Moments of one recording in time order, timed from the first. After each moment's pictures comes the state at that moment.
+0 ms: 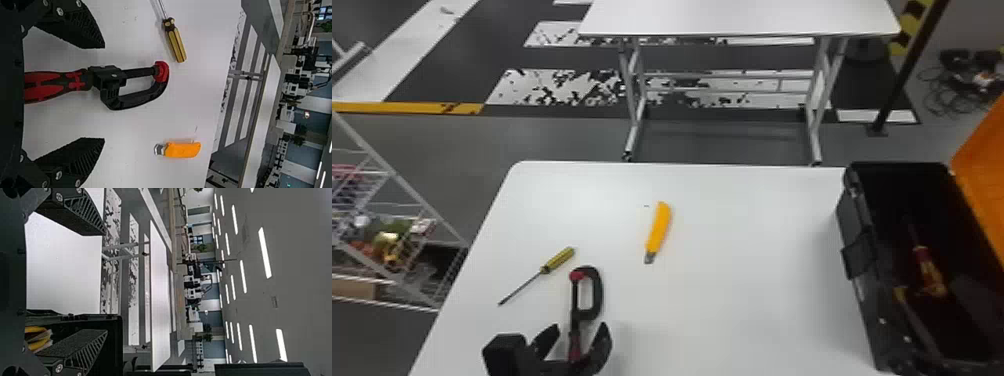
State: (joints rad) left arm 0.69 0.17 0.02 -1.76 0.32 0.08 -0.05; right arm 0.97 -0.16 -0.01 -2.19 -0.19 -0.26 0.12
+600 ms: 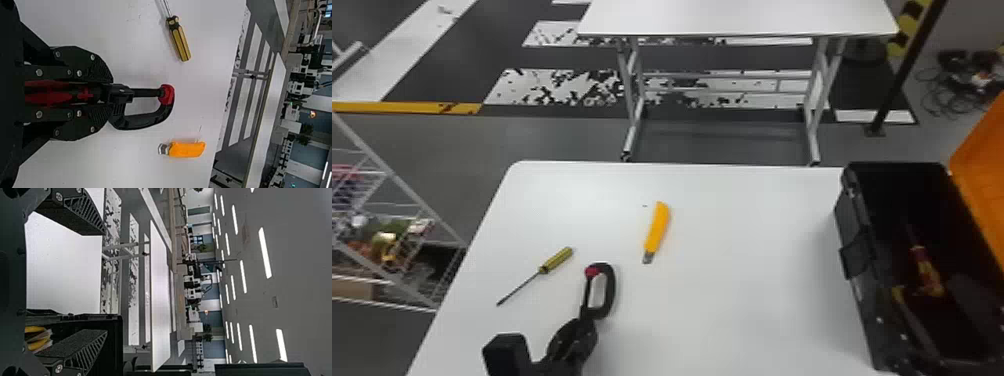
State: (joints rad) left arm 0.69 0.17 0.02 -1.76 0.31 0.11 -0.05; right arm 0.96 -0.16 -0.01 -2.19 -0.19 -0.26 0.12
